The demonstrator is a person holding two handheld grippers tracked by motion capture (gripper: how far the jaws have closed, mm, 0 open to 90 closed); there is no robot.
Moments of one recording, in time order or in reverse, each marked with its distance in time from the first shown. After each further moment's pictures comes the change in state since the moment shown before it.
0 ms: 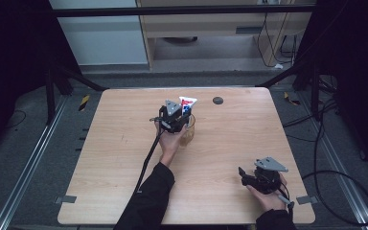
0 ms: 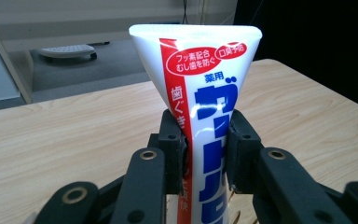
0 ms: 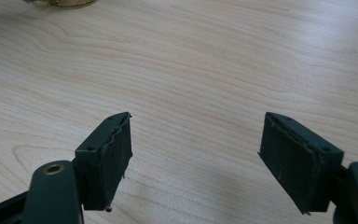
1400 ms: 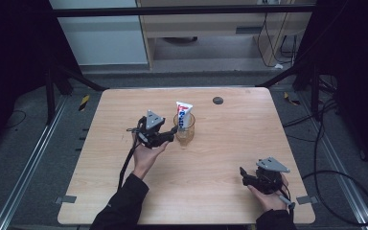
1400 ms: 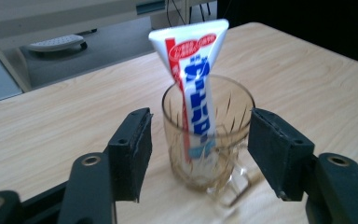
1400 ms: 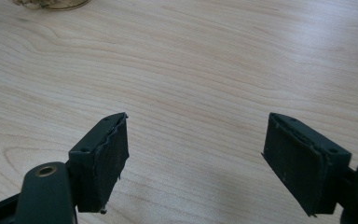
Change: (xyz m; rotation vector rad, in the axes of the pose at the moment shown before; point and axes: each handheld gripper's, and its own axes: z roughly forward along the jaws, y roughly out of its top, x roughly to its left) left arm 0.025 -0.009 -0.091 0.092 -0.068 0.116; right arm -0.003 -0.001 -0.002 -0.007 -0.028 0.012
